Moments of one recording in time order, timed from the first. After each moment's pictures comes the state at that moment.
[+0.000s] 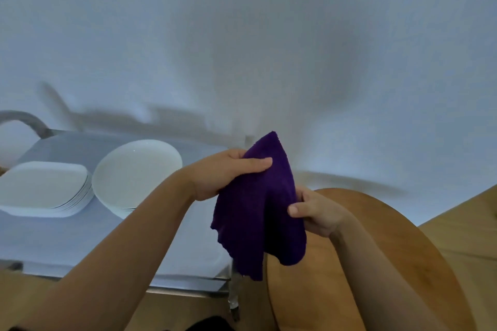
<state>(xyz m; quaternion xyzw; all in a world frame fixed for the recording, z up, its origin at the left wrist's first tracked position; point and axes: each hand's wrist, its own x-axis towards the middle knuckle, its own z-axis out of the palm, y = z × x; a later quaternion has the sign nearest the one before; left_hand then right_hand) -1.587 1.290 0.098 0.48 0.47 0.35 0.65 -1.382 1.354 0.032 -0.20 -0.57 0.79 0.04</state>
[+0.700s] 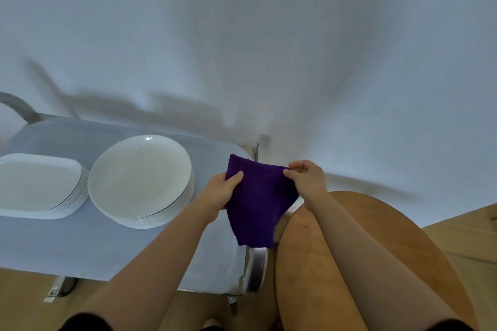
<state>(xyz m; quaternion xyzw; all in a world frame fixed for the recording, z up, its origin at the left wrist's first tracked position) -1.634 1.335 -0.035 0.24 0.66 0.42 0.57 -1.466 1.431 -0.032 -0.63 -0.53 0.50 0.27</state>
